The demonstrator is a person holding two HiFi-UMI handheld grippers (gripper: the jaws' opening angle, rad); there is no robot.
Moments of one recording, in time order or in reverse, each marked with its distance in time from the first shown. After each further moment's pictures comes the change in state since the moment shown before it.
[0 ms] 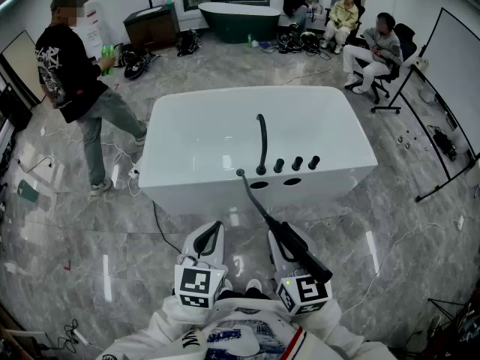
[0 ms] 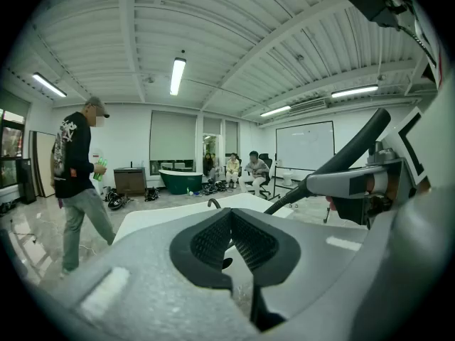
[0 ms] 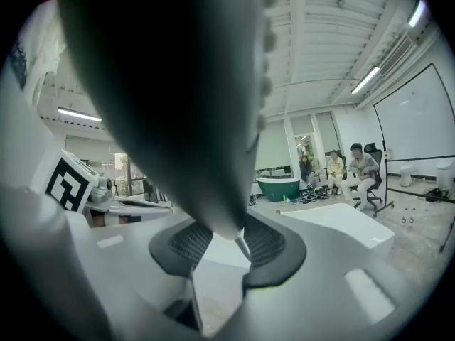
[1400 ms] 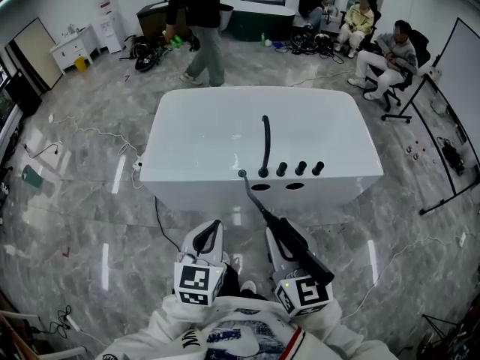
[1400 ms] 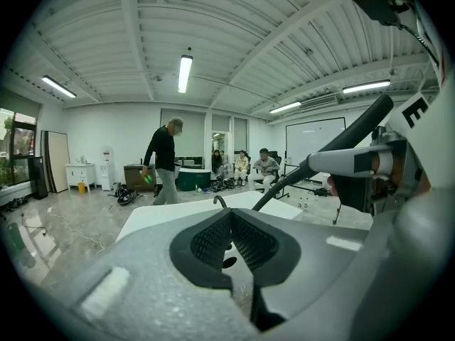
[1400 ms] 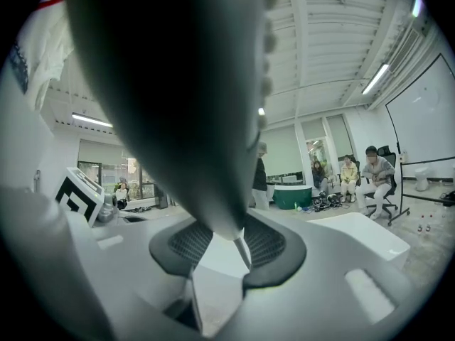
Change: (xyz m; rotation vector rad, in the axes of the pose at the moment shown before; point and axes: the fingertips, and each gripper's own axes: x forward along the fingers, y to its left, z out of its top) left arm 0.026 -0.003 -0.007 -0.026 0.023 0.086; right arm 0.019 -0.017 0.033 -0.032 -0.068 0.112
